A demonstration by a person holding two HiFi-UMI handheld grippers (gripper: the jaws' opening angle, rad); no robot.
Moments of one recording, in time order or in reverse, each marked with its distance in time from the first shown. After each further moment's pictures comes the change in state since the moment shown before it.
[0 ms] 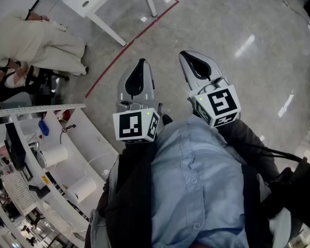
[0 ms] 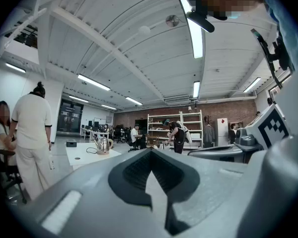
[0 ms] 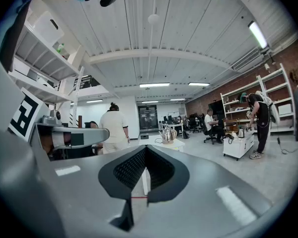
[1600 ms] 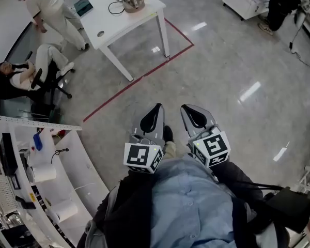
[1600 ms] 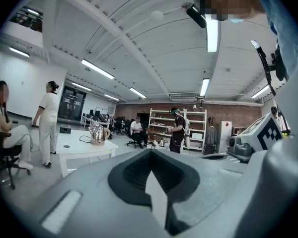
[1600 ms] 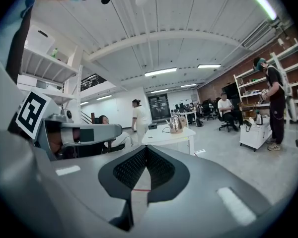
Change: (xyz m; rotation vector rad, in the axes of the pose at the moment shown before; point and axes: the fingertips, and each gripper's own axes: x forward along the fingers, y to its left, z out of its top) left arm 0.142 0.020 -0.045 -0.117 0.068 -0.013; right arm 0.107 -0.085 -0.042 0.047 0.128 0.158
